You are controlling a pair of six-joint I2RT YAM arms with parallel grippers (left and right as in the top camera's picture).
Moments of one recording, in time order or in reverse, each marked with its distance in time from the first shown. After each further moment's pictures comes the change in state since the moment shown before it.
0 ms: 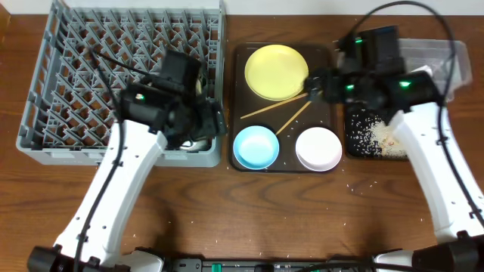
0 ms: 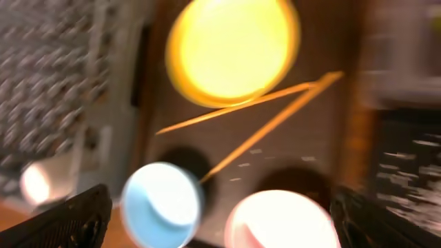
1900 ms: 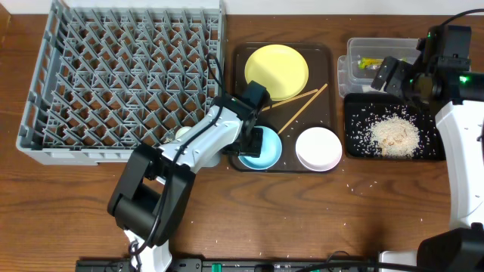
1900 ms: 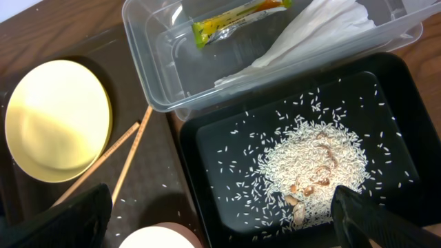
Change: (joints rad) left arm -0.243 0.444 -0.136 0.355 -0.053 0.117; right arm -0.300 0.003 0.000 -0.043 0.212 0.053
